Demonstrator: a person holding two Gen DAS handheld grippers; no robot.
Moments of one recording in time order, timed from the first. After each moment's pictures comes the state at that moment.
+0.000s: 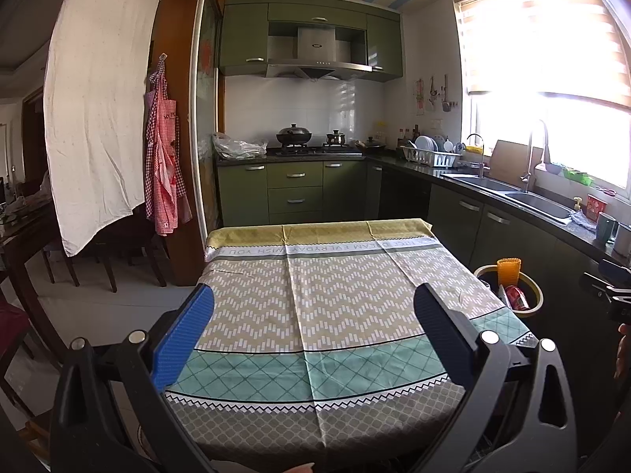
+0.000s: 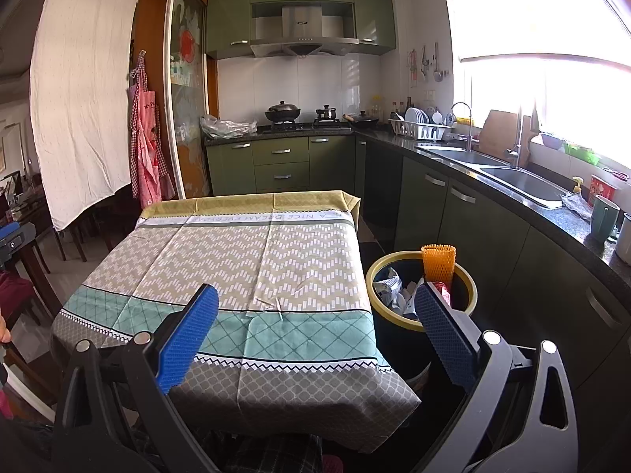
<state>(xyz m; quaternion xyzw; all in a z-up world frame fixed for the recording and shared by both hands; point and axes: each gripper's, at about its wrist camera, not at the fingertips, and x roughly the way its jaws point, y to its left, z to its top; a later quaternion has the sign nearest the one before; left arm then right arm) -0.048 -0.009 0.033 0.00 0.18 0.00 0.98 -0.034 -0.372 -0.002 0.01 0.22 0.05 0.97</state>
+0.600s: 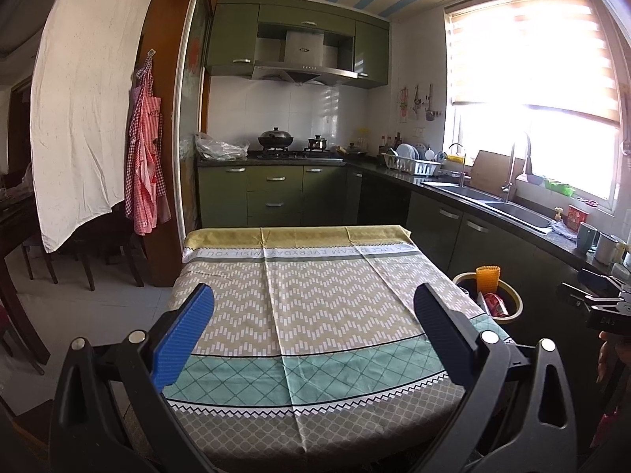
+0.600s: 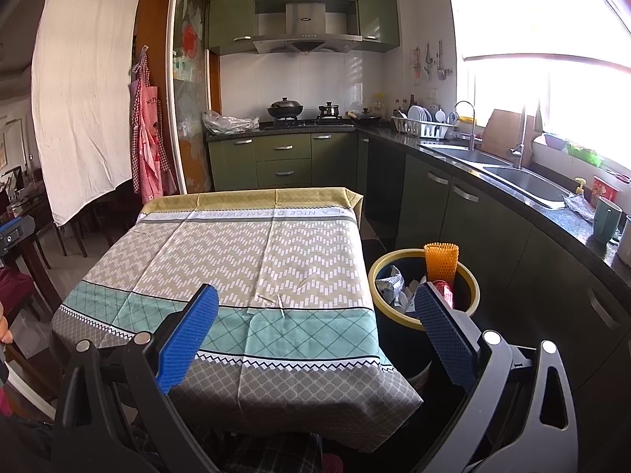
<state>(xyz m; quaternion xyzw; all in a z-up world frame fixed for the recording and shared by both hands) -0.046 -0.008 0.031 -0.01 0.16 -0.04 0.99 -0.028 -0.373 -0.008 0.00 0.22 0.06 0.97</state>
